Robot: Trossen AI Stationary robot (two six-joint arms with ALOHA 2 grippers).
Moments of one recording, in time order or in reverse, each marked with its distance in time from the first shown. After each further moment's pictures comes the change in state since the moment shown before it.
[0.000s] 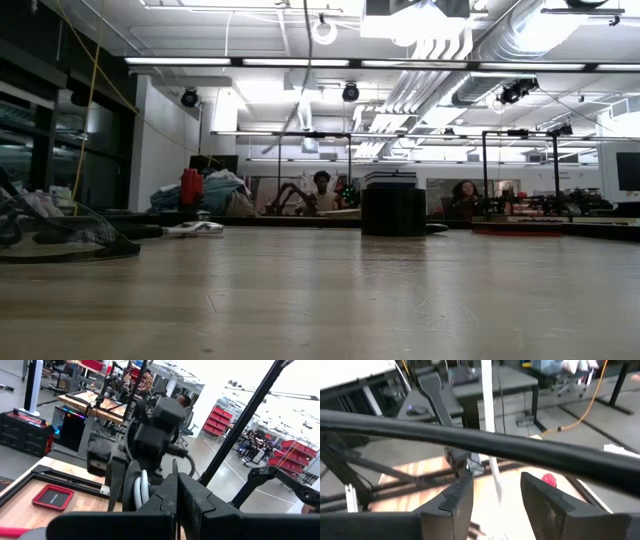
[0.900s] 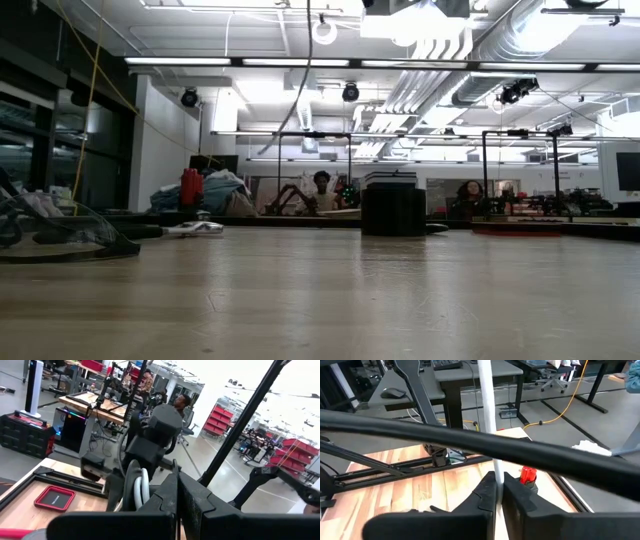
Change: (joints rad) left arm 0.000 0.000 0.001 0.000 0.000 0.012; right arm -0.002 0.036 -0.001 -0.028 0.080 -0.063
